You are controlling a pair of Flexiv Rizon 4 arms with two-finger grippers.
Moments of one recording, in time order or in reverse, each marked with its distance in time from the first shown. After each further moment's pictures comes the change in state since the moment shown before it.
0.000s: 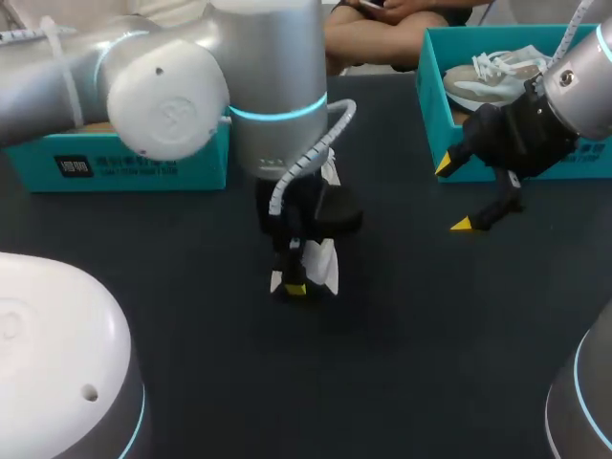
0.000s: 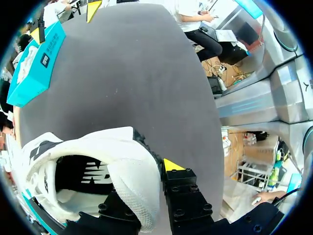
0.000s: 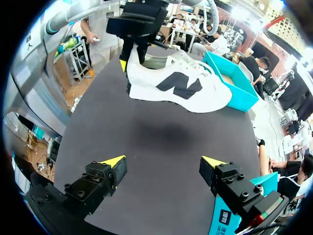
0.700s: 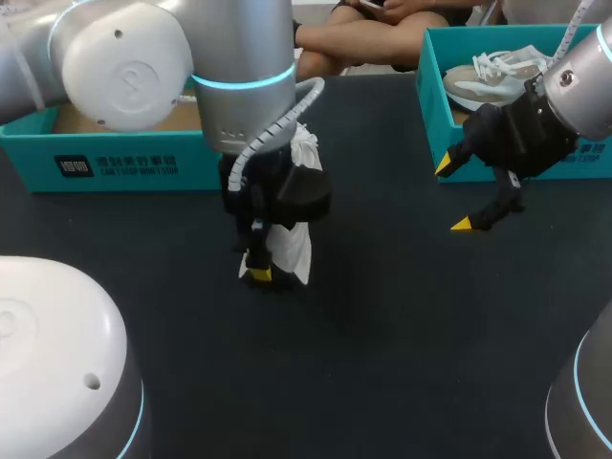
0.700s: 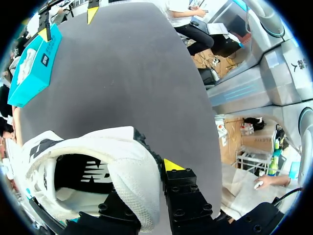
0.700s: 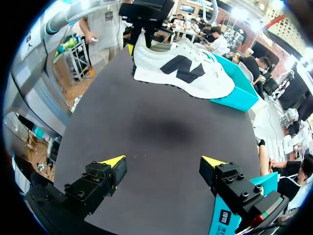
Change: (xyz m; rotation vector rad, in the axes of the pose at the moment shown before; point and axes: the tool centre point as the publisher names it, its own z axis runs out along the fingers) left arm 0.007 0.044 -0.030 -0.042 0.026 0.061; right arm 0.000 0.000 0.000 0.000 0.000 0.000
